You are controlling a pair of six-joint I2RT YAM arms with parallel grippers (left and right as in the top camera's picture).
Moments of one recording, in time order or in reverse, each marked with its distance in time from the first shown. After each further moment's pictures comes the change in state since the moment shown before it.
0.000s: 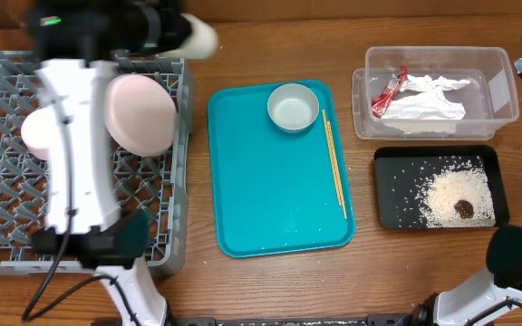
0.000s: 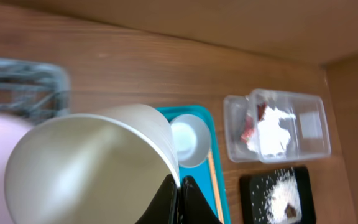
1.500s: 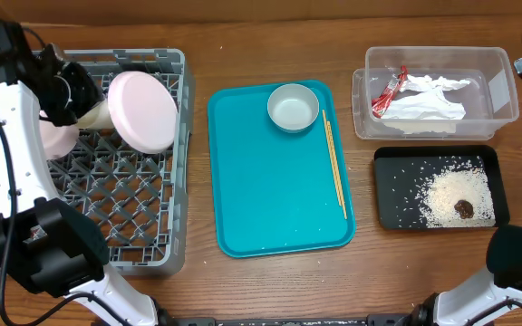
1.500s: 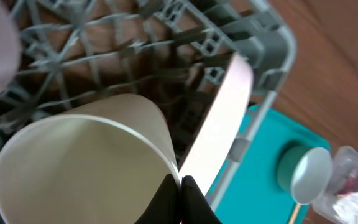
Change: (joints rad) left arm 0.377 -0.071 -0.667 0.267 -0.060 -0.024; right arm 0.000 0.000 0.000 0.000 0.000 0.000
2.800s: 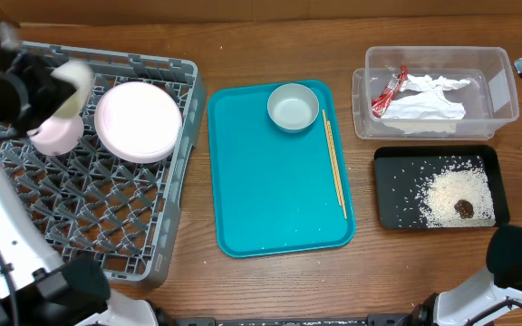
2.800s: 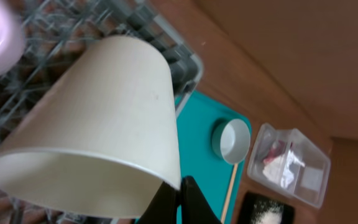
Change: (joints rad) left arm 0.137 -0.192 0.216 -0.312 0.184 0.034; right arm 0.000 0.000 0.000 0.000 0.000 0.000
